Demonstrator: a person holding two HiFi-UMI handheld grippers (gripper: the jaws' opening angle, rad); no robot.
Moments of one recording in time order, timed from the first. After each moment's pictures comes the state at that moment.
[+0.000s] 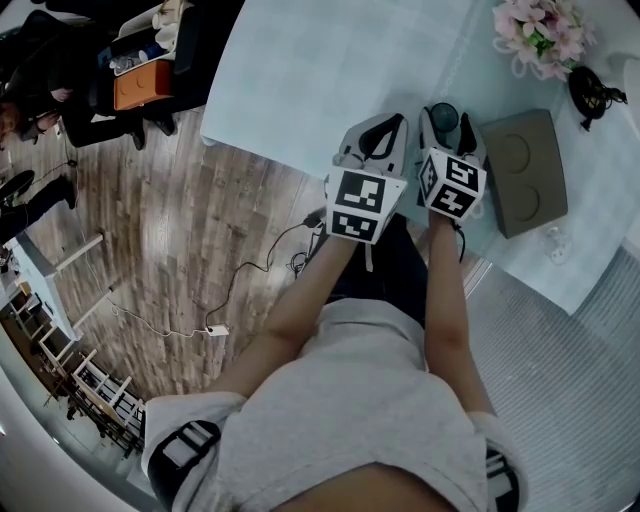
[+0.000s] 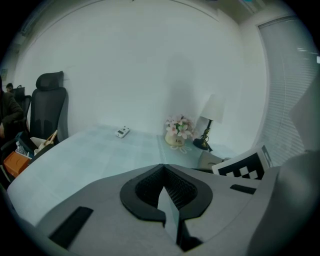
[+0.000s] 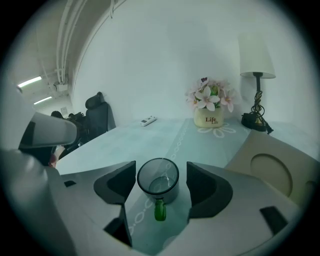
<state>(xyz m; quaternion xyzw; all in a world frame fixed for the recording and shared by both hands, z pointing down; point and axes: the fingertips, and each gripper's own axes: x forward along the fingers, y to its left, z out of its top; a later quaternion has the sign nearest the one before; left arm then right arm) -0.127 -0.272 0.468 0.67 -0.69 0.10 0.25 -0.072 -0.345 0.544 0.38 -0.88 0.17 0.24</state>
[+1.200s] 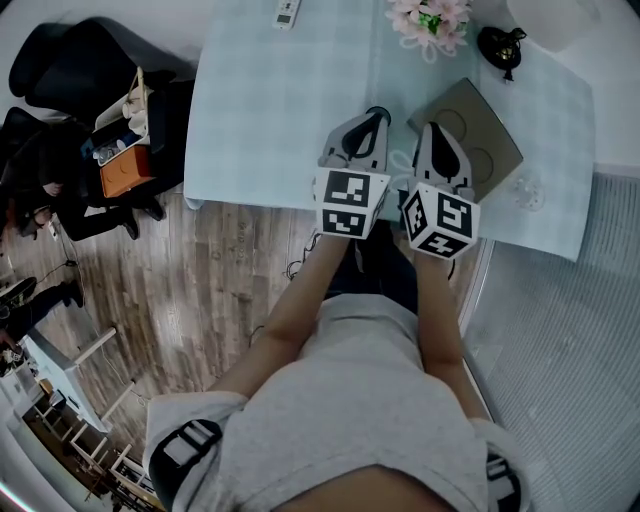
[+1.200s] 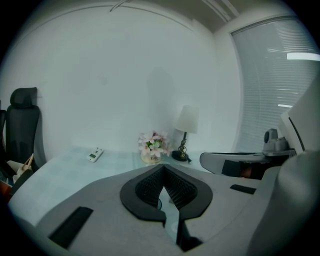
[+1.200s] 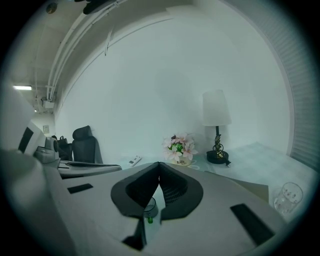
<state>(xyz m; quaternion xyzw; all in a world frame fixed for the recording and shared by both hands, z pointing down) -0.063 -0.300 0.397 0.75 -0.63 0.09 0.16 0.016 -0.319 0.381 0.50 -0.85 0.13 0.09</state>
